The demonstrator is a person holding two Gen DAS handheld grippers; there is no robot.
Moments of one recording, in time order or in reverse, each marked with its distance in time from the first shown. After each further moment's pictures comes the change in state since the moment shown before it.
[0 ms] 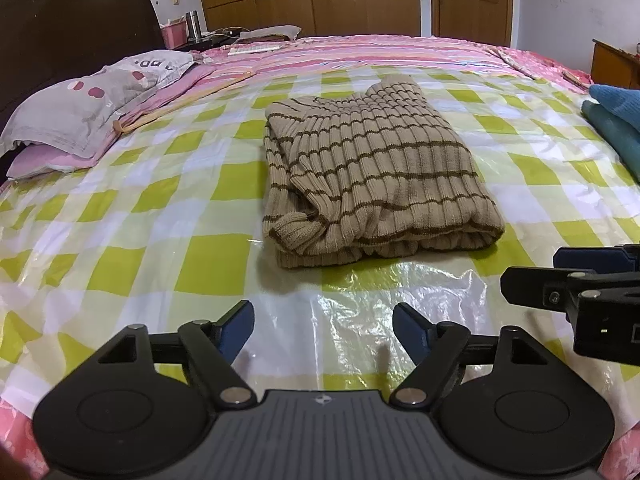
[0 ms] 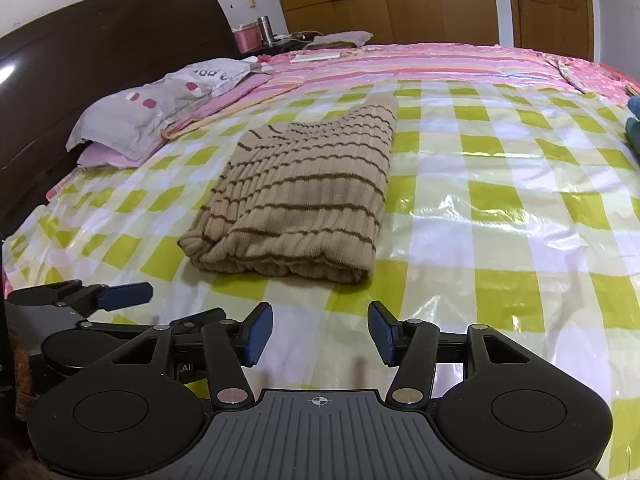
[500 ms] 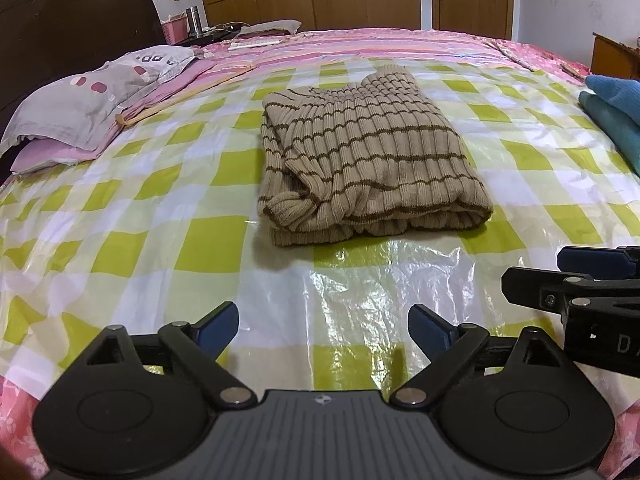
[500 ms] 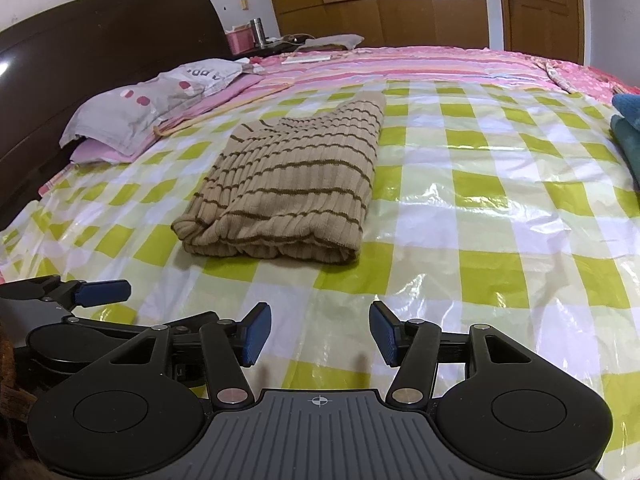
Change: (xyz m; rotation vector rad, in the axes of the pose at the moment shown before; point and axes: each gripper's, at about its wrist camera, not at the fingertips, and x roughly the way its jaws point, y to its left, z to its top) left arm -0.009 -0.008 -0.011 0.002 0.023 0.011; right arm -0.009 -0.002 -0.017 -0.002 -0.014 -0.034
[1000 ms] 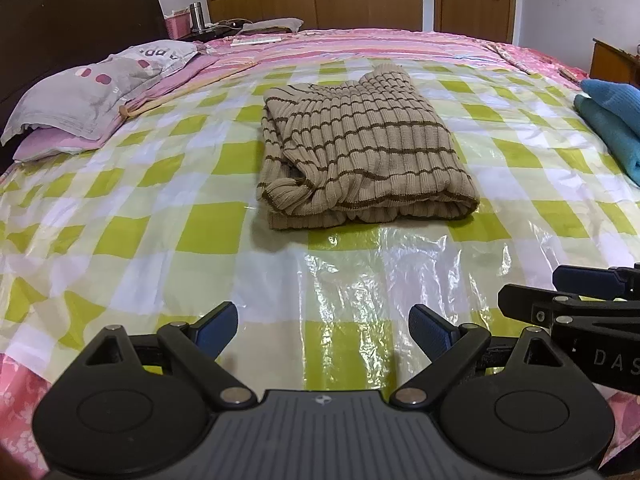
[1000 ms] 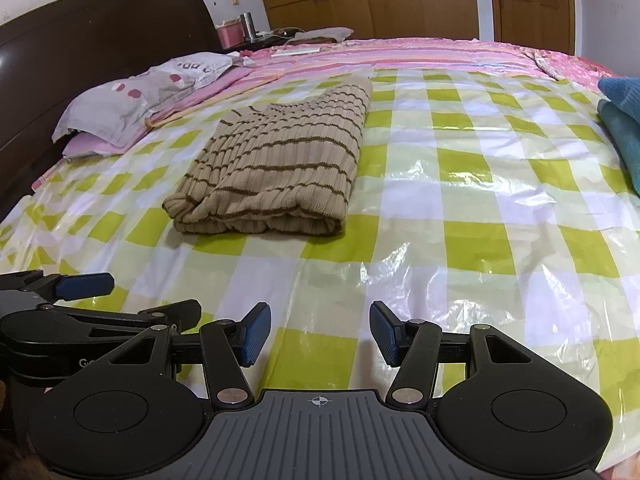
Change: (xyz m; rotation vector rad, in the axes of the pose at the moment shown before) left arm -0.014 -0.001 -0.010 -0.025 0.001 -0.015; right arm -0.006 -0.004 -0.018 0.015 0.018 -0.024
